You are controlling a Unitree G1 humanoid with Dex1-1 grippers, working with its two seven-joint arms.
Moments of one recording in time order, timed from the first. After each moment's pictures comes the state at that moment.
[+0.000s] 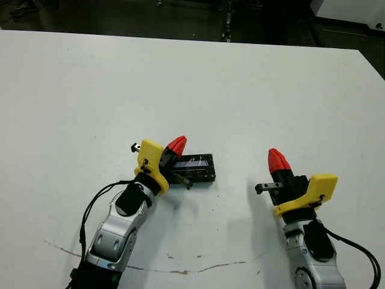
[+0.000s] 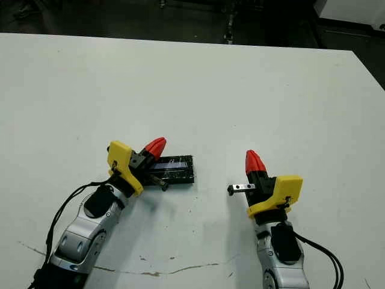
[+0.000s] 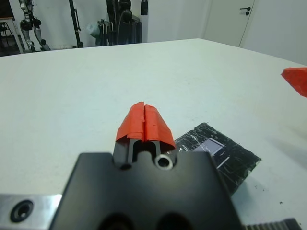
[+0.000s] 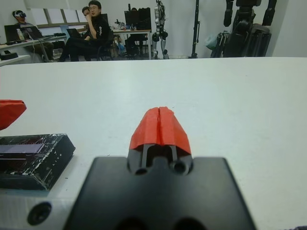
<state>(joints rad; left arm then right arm) -0.10 0.11 -0.23 -0.15 -0.11 0.20 -0.24 0.20 -0.08 0.02 -0.31 0.18 0.01 0.14</state>
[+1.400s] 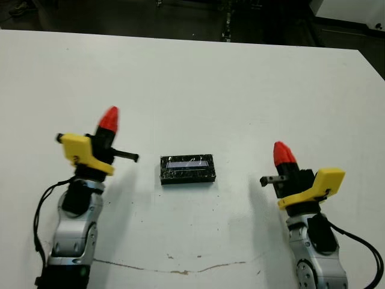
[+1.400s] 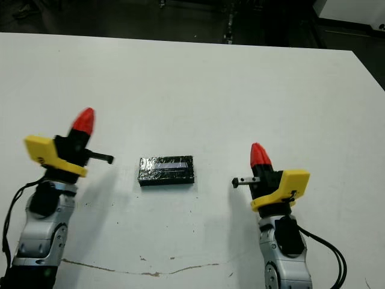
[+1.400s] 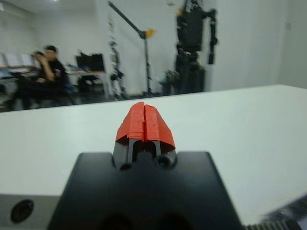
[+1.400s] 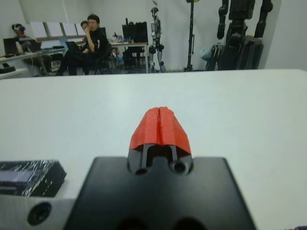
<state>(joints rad) -0.05 0.19 0.14 -0.04 -0.13 -0.28 -0.16 0.12 -0.07 -0.03 -0.30 0.20 0.00 0.13</state>
